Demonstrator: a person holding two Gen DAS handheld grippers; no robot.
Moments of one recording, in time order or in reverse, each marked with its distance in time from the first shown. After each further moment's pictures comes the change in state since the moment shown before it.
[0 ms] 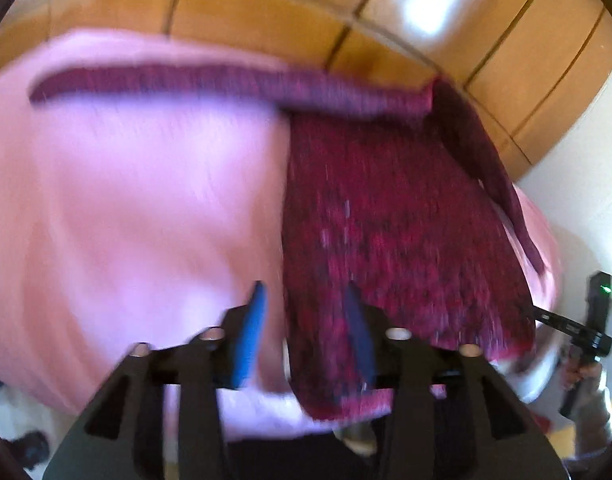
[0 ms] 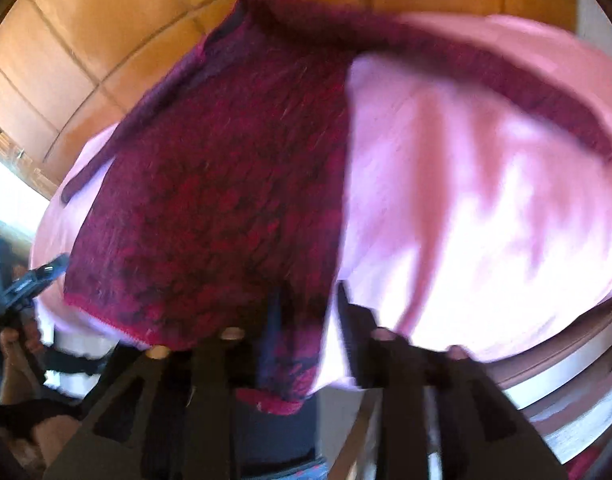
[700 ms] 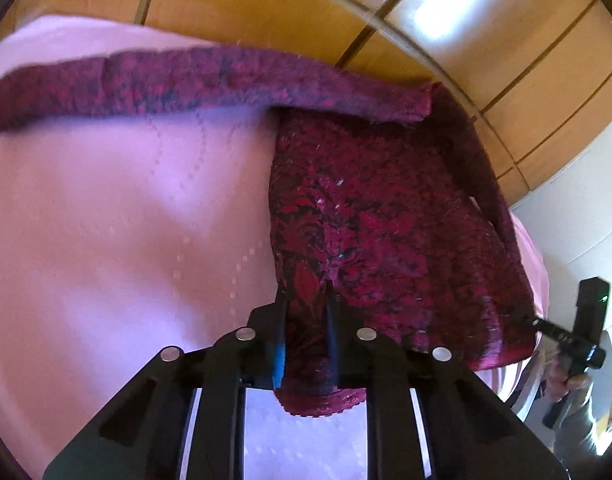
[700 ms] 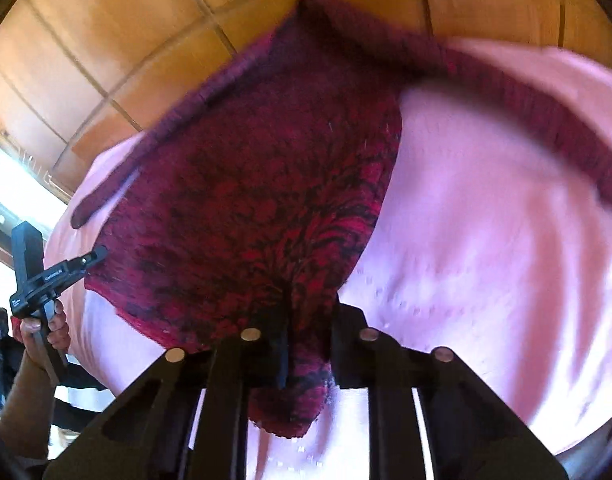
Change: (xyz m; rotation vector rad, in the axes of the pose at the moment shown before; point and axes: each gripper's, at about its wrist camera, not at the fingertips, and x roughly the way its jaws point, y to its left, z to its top) left arm 0.065 0.035 0.080 -0.069 0.068 -0.115; right arm 0.047 0.048 0.095 -0.072 -0.008 0.099
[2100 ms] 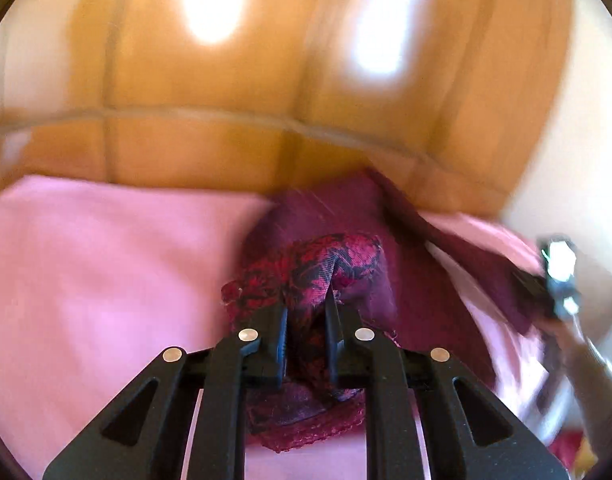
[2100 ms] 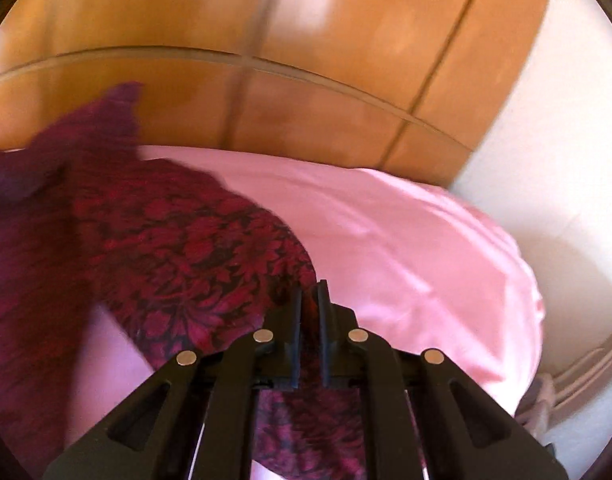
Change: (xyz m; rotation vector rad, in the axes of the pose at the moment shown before) left arm -0.078 -0.090 0.029 0.253 -0.308 0.108; right arm -0.002 -0.104 0.084 -0.083 -0.267 -0.828
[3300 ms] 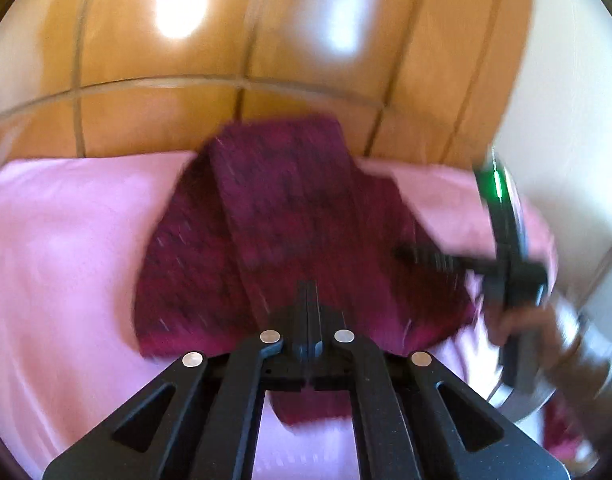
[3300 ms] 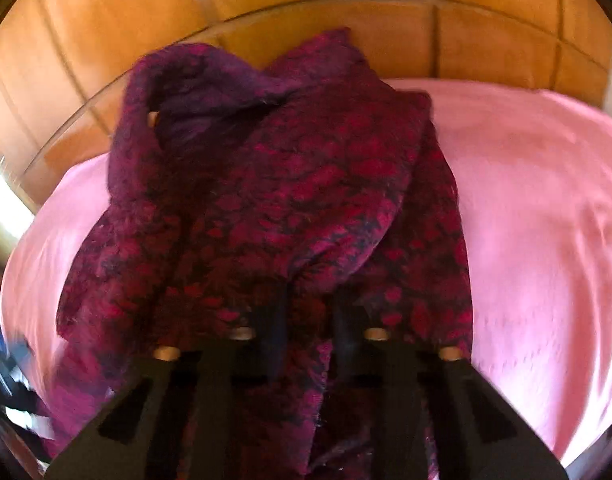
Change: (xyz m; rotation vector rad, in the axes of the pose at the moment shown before) left arm -0.017 -0.077 -0.099 0.065 0.047 -0.115; right arm -0.091 0.150 -0.051 0.077 0.163 0.682
